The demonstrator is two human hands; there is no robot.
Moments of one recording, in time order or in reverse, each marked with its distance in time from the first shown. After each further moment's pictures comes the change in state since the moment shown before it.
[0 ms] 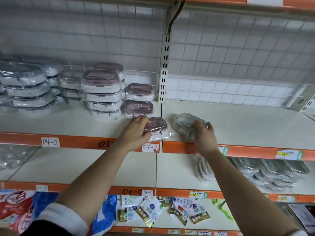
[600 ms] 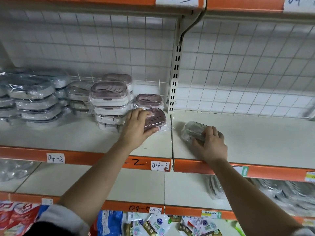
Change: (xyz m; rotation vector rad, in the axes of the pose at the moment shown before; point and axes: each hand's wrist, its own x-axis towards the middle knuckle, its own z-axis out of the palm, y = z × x) left_hand 0.050 -0.036 -0.025 0.229 0.241 0.010; right_hand 0.041 -0.004 0.026 -0.034 0.078 0.102
